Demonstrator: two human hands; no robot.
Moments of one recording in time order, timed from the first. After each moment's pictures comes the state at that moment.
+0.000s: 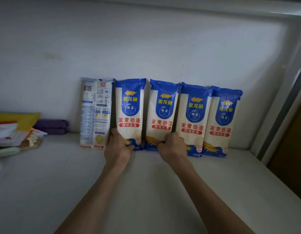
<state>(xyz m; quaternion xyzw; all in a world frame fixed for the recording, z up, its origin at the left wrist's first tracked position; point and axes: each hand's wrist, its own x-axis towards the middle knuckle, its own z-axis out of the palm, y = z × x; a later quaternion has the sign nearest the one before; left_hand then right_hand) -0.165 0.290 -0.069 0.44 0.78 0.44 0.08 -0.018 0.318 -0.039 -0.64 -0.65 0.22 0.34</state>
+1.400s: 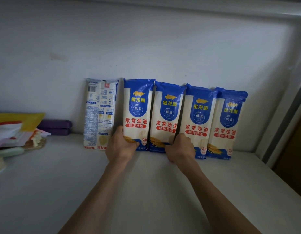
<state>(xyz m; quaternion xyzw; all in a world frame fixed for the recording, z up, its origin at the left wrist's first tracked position) -0.174 0.294 -0.067 0.44 0.73 0.51 0.08 -0.008 0.309 -0.024 -0.66 -0.68 0.18 0.28</state>
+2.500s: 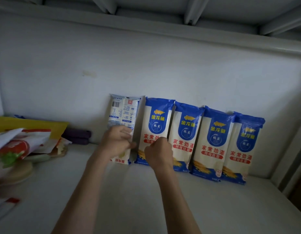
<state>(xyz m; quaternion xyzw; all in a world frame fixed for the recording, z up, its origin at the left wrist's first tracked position) -0.257 0.259 0.002 0.49 0.67 0.51 0.23 -0.115 0.281 0.002 -0.58 -0.65 0.29 0.39</state>
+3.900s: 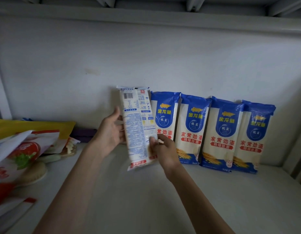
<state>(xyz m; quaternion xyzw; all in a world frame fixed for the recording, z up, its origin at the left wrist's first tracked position) -0.282 0.249 0.018 0.41 0.44 0.65 0.46 -0.112 0.281 -0.024 -0.36 -0.60 0.56 0.46</state>
